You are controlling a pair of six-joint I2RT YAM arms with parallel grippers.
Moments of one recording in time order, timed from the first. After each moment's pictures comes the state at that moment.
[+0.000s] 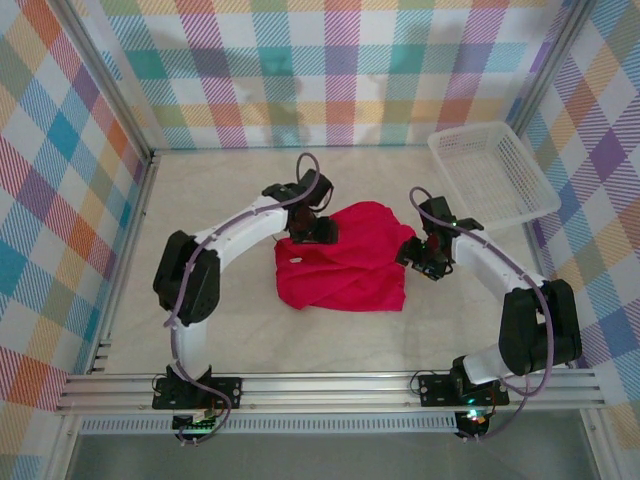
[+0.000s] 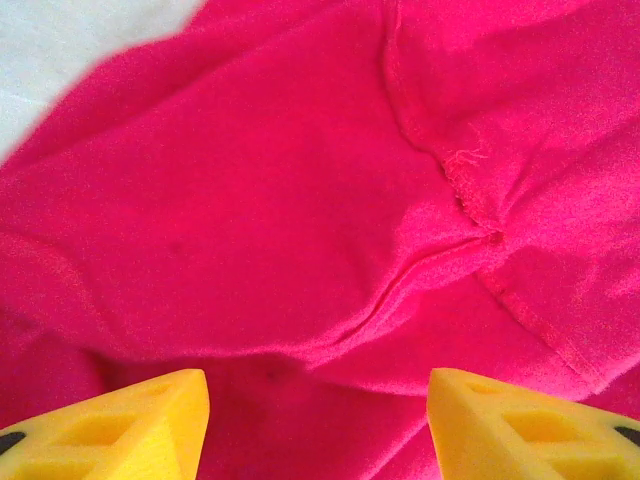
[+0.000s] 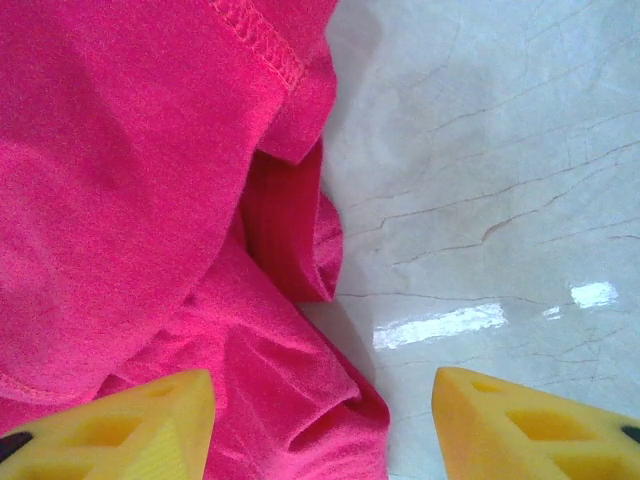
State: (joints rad) left arm -0.63 1.96 1.61 -0.84 0.11 -0.53; right arm 0.27 1.45 0.95 -0.79 -0.14 0.65
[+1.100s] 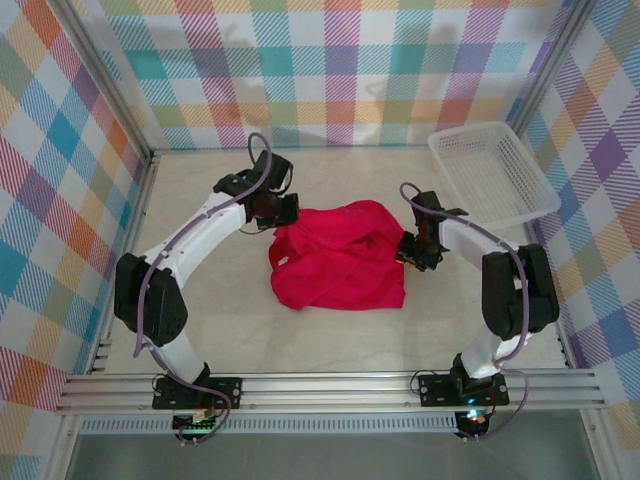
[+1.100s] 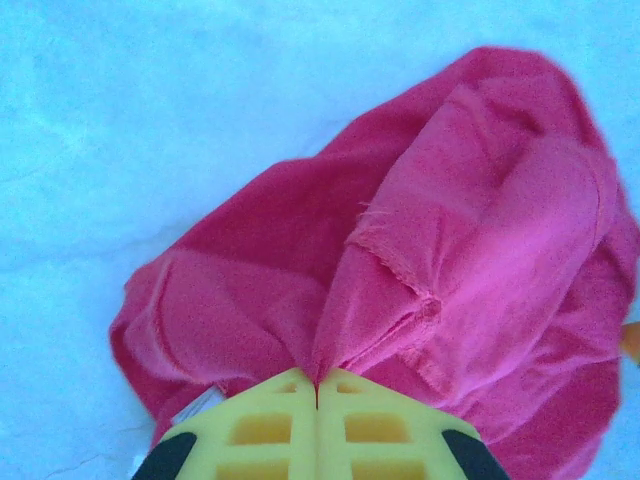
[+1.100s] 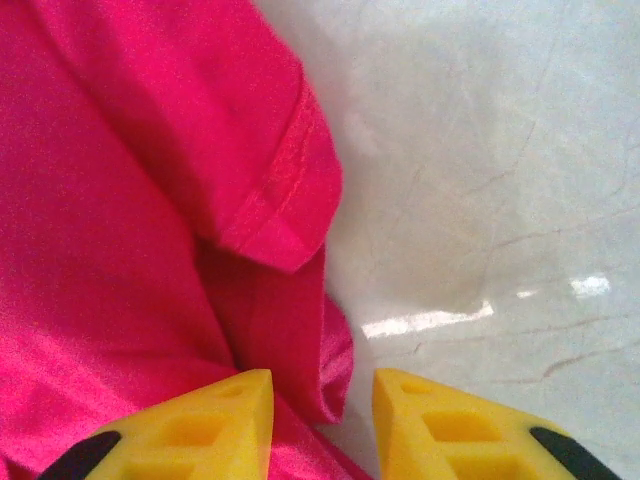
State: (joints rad) left arm -0.49 1.70 1.52 -0.87 0.04 -0.55; right arm 0.25 1.69 1.06 -0.71 -0.15 0.63
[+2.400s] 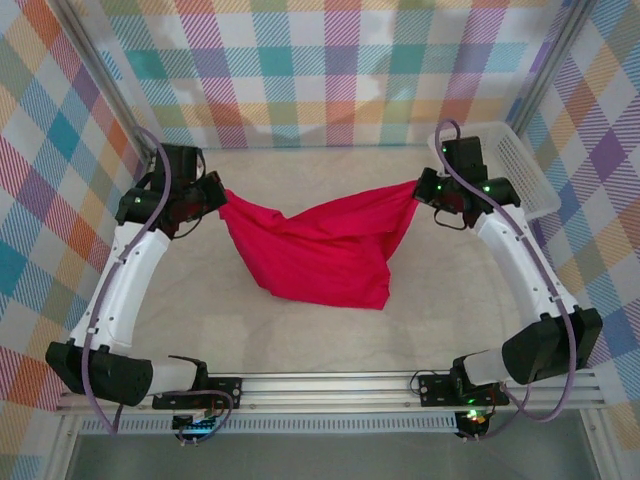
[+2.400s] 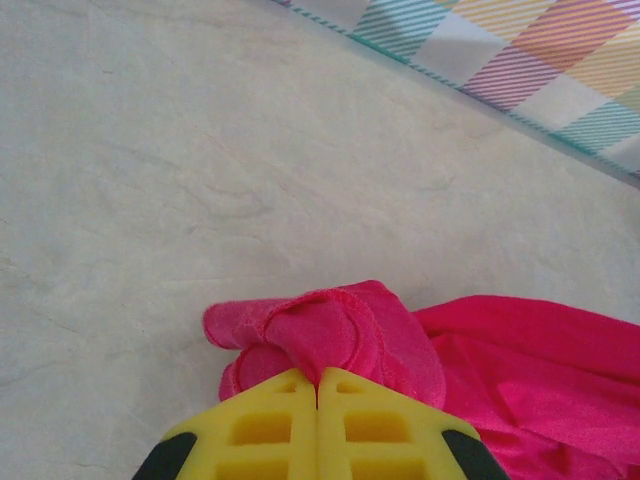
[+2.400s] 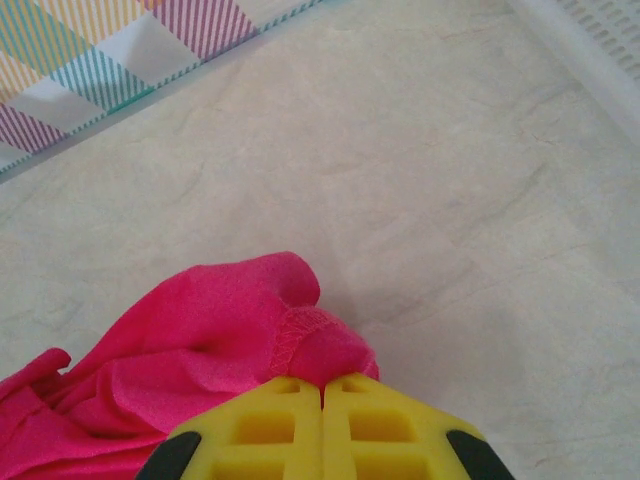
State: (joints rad) left arm -0.19 1.31 1.50 -0.96 -0.06 -0.55; right arm 0.24 1.40 1.45 -0.84 -0.02 0.55
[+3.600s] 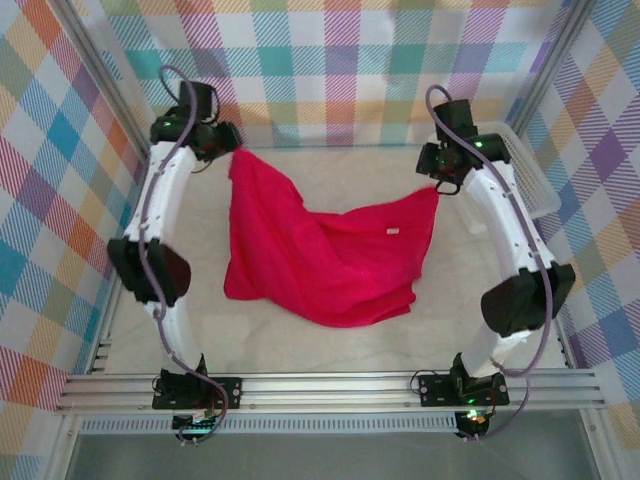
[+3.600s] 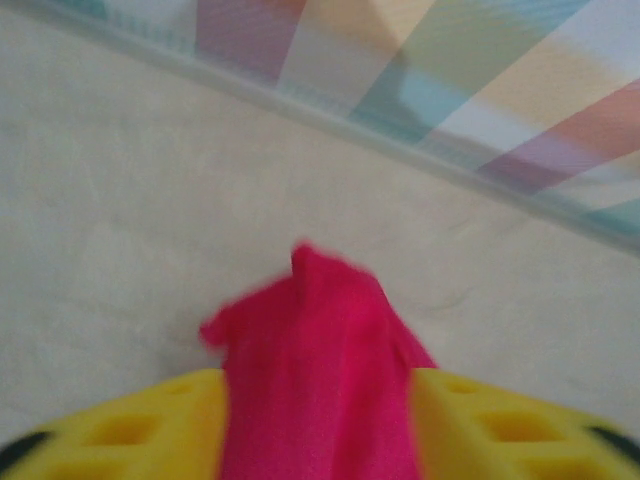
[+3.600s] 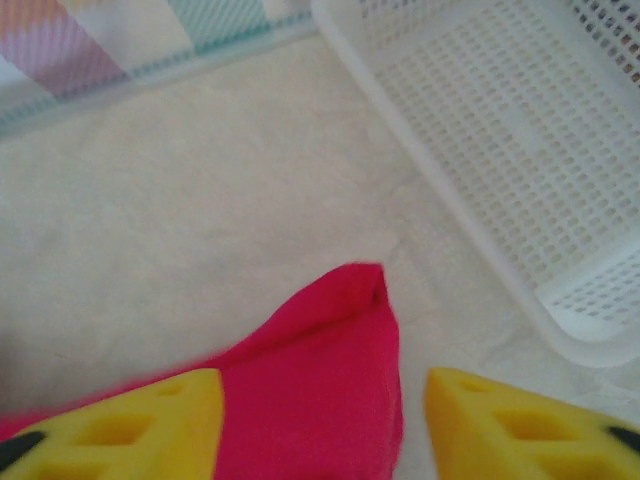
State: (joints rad) left arm -0.11 2.00 2.19 -1.05 -0.01 -0.49; right arm 0.23 1.71 1.88 -1.10 0.23 0.43
